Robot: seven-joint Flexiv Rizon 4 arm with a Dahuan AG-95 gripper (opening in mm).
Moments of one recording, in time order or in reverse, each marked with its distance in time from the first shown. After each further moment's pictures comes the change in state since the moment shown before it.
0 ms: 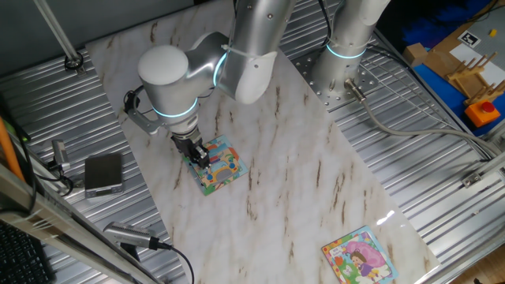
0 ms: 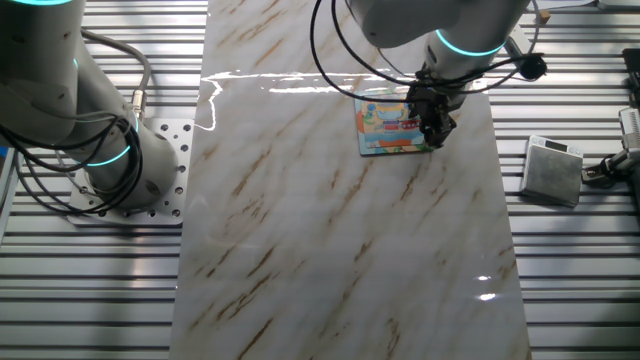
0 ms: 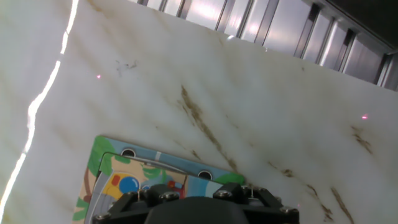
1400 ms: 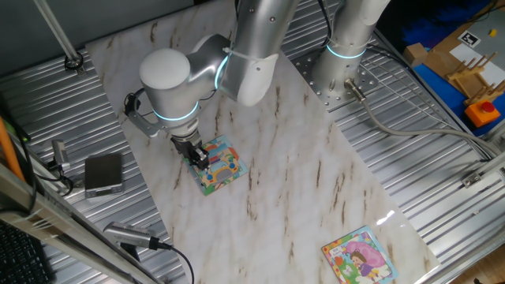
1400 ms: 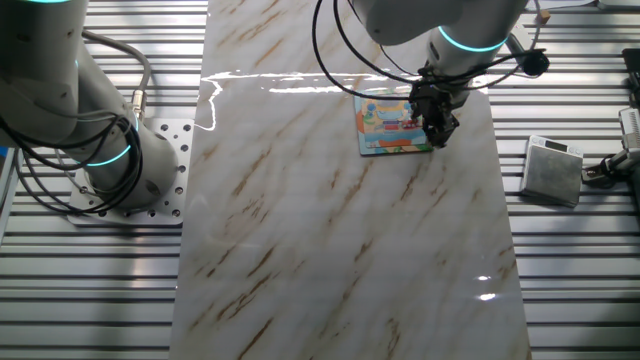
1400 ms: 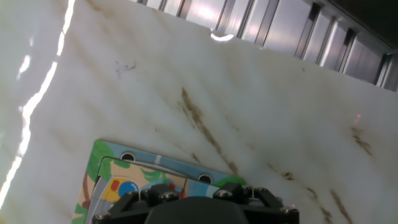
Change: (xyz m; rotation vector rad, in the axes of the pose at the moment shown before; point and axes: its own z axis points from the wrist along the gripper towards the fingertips) arm -0.009 -0.006 -0.003 0.013 0.004 -0.001
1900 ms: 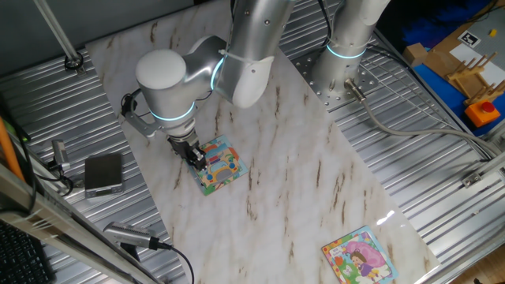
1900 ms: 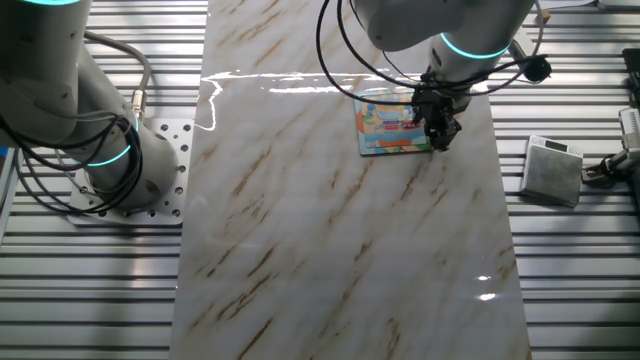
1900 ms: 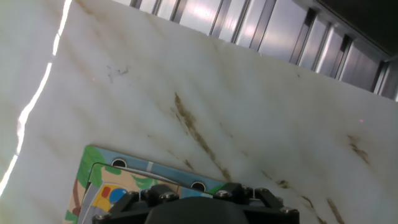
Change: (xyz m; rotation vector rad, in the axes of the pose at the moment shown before) arm -0.002 -0.002 0.006 -0.001 -0.004 -0.001
